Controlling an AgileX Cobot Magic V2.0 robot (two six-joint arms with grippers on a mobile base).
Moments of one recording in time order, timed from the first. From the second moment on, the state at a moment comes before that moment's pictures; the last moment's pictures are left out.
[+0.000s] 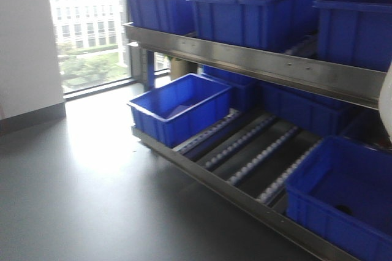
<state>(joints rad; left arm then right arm) -0.13 -0.01 0.01 -0.07 0.08 0.10 -0.03 0.82 -0.73 -0.01 0.89 0.14</state>
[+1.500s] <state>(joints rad) -0.13 -0.01 0.01 -0.07 0.08 0.10 -0.03 0.82 -0.73 -0.02 0.89 0.14</state>
